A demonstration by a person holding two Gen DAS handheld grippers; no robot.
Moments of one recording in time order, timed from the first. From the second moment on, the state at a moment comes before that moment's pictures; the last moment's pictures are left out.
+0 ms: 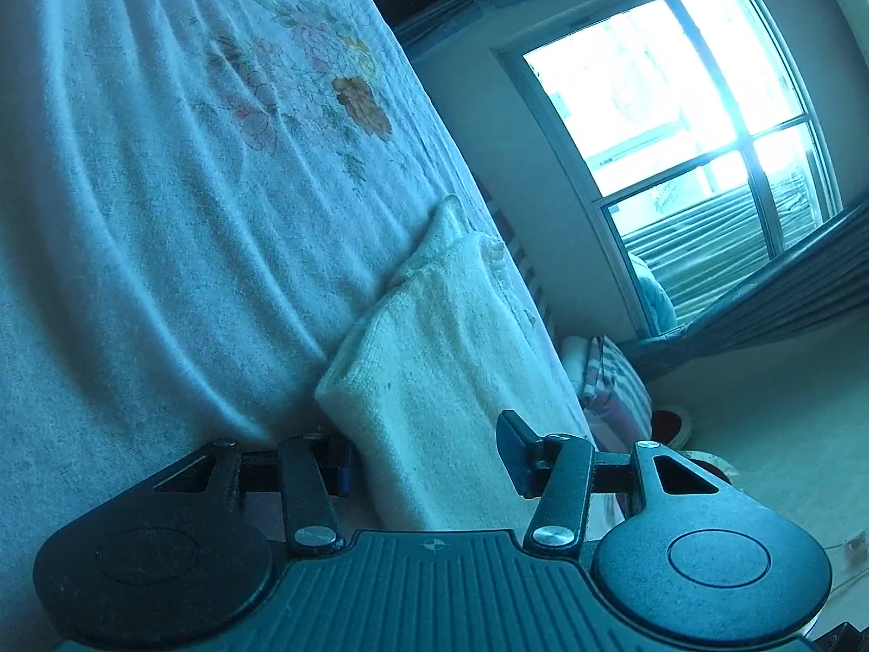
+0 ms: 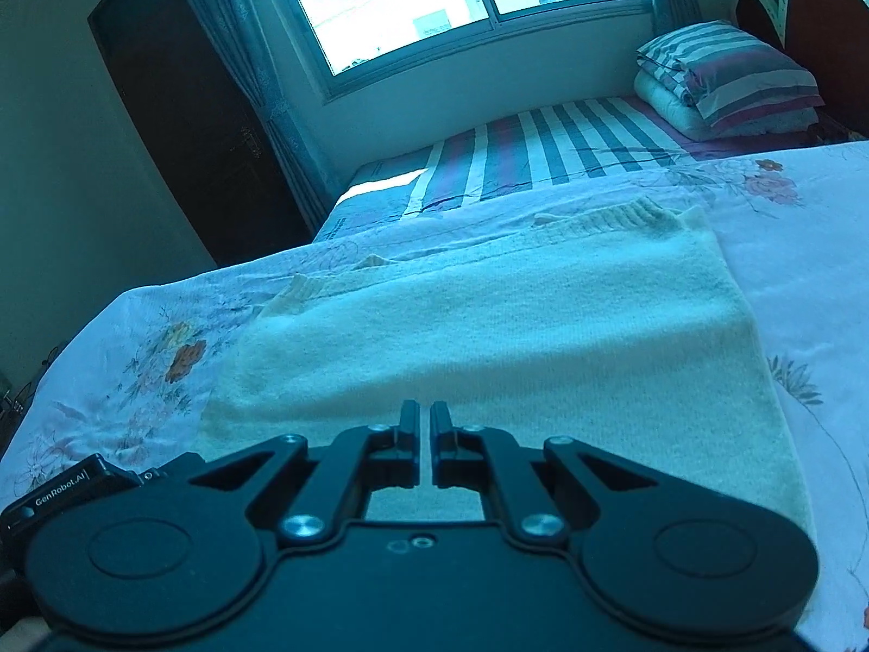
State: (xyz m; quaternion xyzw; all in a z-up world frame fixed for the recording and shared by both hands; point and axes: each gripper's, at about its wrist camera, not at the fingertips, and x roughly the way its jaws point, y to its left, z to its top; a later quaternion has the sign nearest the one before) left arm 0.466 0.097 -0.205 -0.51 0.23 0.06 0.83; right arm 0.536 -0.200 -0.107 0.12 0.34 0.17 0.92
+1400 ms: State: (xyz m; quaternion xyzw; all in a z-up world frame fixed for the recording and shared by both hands) left arm 0.473 0.085 -0.217 -0.48 0.21 0.08 0.84; right arm 0.586 -0.190 -0.135 0.12 0.36 0.21 0.90
